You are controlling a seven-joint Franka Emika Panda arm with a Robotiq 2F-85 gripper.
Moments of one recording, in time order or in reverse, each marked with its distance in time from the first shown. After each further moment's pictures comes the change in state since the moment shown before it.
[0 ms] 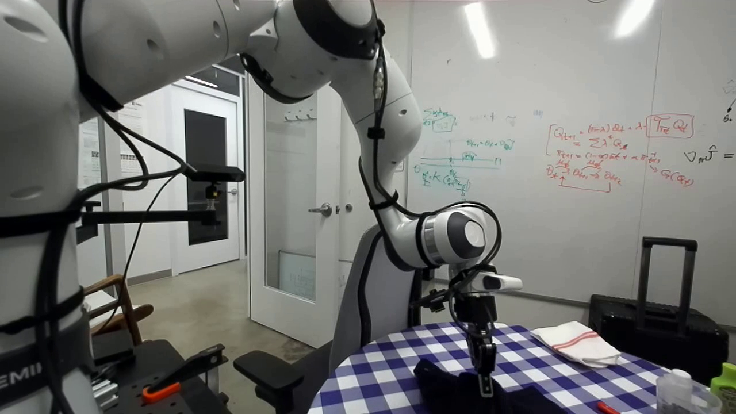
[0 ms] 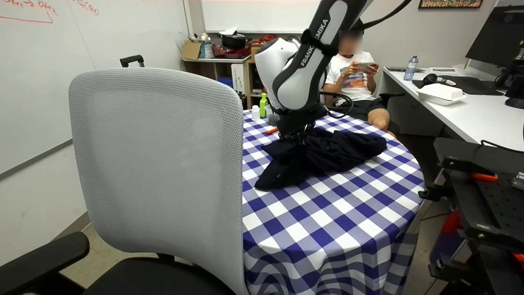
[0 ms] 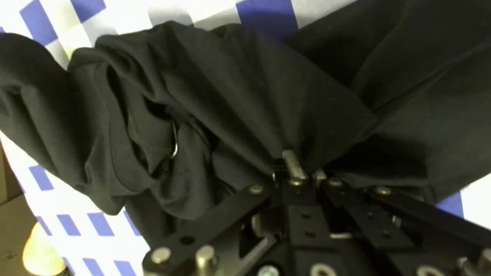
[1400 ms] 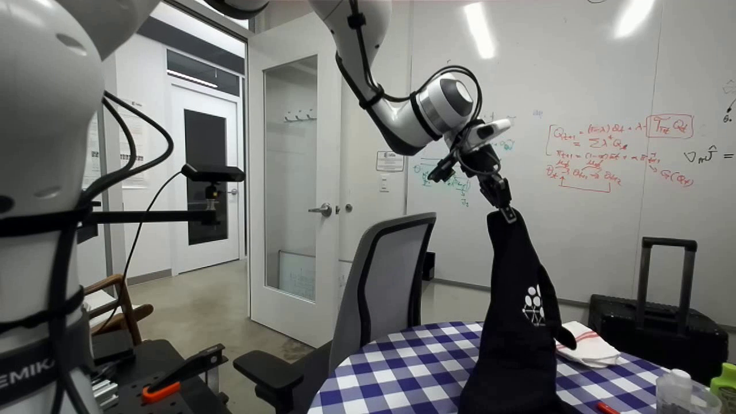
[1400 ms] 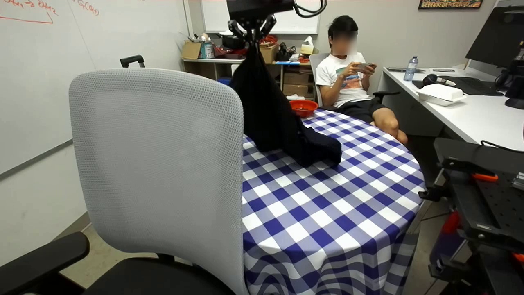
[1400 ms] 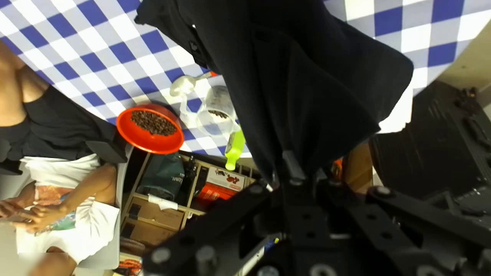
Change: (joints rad) arm 0.160 -0.397 -0.092 0.075 -0.243 -0.027 0.184
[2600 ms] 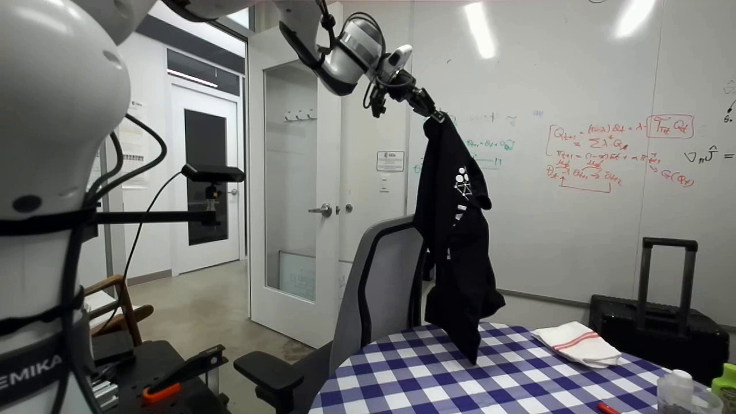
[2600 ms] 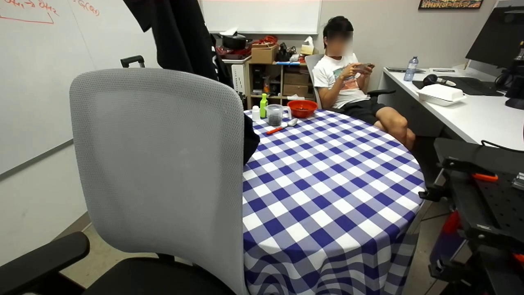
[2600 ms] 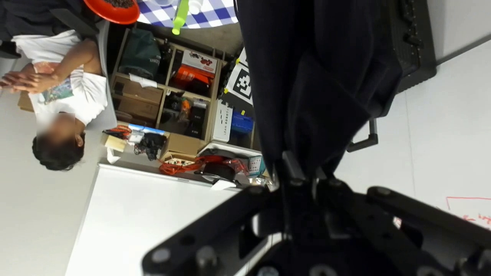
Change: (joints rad) arm 0.191 0.020 0.229 0.550 -0.405 -0.529 0.234
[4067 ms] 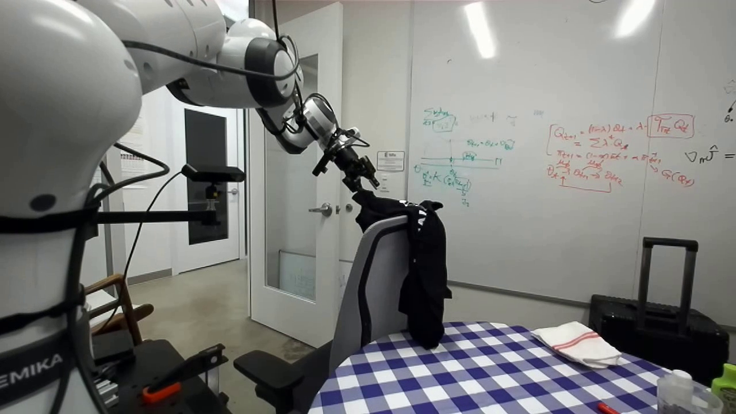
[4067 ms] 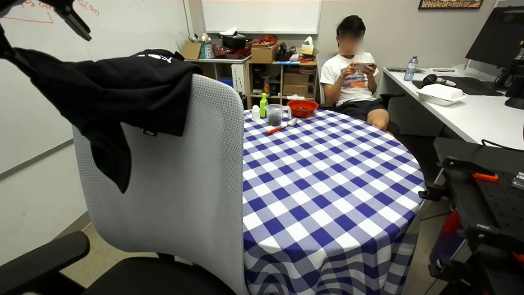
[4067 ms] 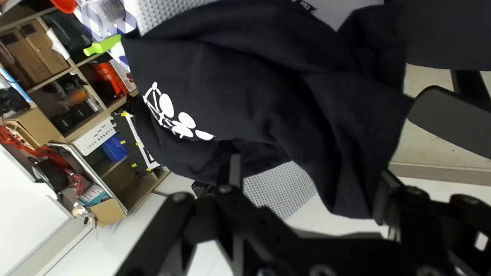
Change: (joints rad) arm 0.118 0.422 0.207 0.332 0.061 -0.171 -0.544
